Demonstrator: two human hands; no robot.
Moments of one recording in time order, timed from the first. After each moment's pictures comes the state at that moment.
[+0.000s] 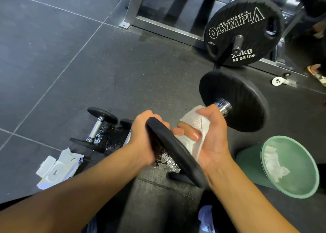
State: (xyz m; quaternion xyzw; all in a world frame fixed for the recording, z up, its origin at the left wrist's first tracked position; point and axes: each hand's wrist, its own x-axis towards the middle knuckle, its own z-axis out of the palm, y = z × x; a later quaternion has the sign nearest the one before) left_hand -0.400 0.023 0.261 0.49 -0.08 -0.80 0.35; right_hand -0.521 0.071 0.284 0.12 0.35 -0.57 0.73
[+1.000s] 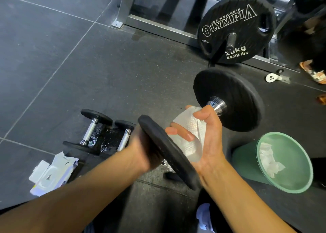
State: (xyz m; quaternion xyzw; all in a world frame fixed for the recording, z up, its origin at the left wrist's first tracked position) left_hand -0.400 0.034 0.258 0.50 -0.13 -0.83 0.22; right_hand -0.521 0.072 0.293 0.05 0.33 -0.60 0.73
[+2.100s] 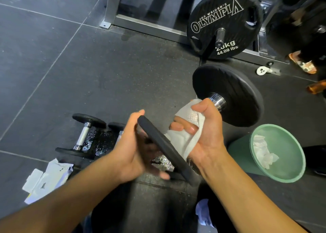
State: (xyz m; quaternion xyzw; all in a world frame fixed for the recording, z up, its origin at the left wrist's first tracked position) left_hand -0.392 0.036 0.257 0.50 -0.13 -0.85 0.12; right_hand -0.542 0.068 0.292 0.06 0.37 -0.63 0.69
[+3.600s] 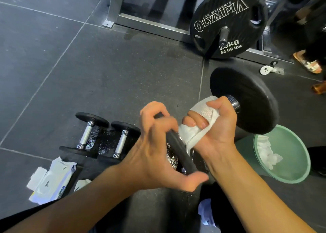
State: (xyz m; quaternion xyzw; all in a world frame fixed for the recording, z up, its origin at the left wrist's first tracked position) left_hand -0.397 0.053 0.249 0.24 -0.83 -0.31 0.40; right_hand -0.554 0.061 0.275 0.07 0.38 -0.71 0.60
